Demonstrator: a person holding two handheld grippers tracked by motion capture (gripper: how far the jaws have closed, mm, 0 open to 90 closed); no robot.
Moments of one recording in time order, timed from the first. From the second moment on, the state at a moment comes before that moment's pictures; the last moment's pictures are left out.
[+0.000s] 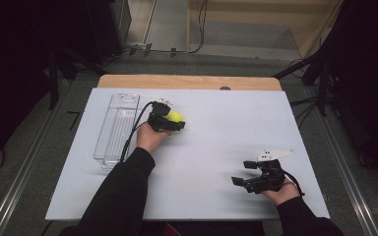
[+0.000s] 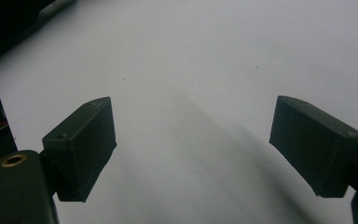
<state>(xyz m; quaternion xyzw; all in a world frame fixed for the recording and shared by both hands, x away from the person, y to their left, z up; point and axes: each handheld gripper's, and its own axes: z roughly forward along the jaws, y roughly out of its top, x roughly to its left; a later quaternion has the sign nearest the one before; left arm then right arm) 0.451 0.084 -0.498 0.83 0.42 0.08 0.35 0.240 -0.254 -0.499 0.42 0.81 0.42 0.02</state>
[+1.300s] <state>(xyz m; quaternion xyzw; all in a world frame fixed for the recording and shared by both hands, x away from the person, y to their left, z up) 0.423 0.075 -0.462 0.85 0.38 0.05 0.35 0.240 -0.254 -0.499 0.42 0.81 0.42 0.02</state>
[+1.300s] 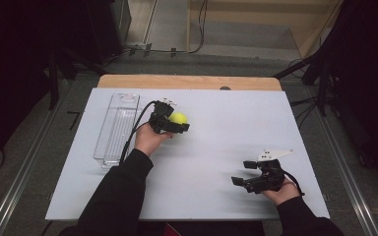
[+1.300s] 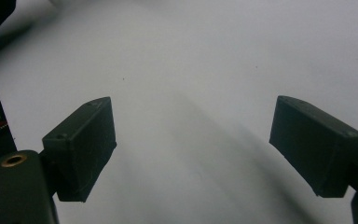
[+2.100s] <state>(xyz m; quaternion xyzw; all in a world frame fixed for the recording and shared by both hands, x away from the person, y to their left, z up) 0.405 0.086 -0.439 0.85 0.37 0.03 0.37 0.240 -0.254 -0.499 0.42 0.81 0.42 0.02</state>
